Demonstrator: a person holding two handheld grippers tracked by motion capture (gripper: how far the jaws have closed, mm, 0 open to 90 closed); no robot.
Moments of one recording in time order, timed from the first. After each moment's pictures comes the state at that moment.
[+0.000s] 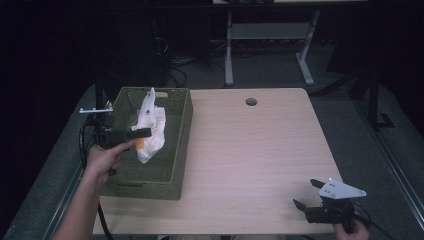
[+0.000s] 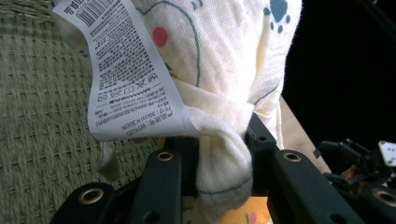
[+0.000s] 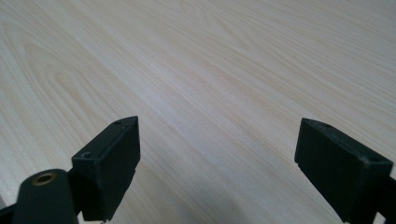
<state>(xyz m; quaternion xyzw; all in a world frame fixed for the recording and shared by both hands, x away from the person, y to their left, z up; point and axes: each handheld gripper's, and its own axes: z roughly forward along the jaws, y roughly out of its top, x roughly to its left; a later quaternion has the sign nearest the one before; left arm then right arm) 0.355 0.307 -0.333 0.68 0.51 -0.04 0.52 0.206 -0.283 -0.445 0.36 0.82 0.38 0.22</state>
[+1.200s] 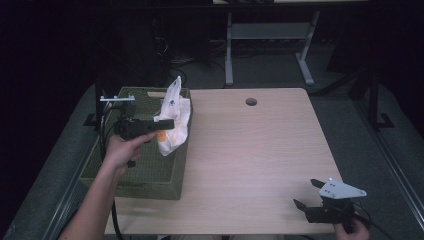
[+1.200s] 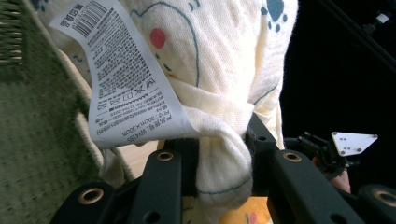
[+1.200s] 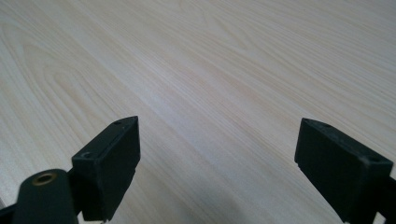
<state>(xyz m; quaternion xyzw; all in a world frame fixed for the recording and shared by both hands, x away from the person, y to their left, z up) 0.359 0.245 -0.301 0.71 0.43 -0.06 0.55 0.206 -0.283 -0.445 0.36 0.82 0.38 0.22</state>
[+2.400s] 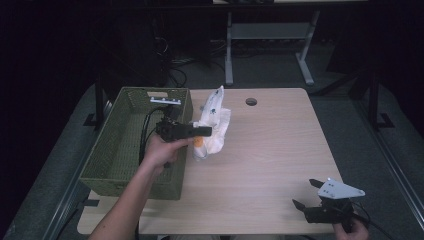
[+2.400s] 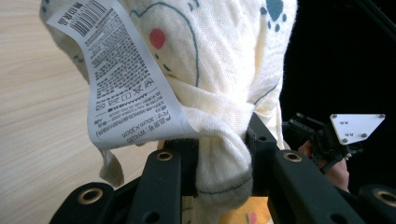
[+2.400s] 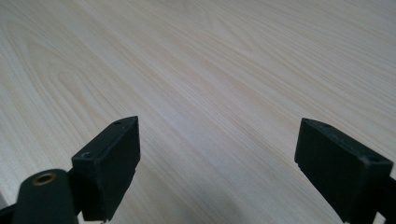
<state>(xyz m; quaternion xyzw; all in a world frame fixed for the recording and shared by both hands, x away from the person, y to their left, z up) 0.372 0.154 -0.323 0.75 0.39 -0.10 0.52 0.207 -0.280 -0.444 0.36 0.83 0.38 0.22</state>
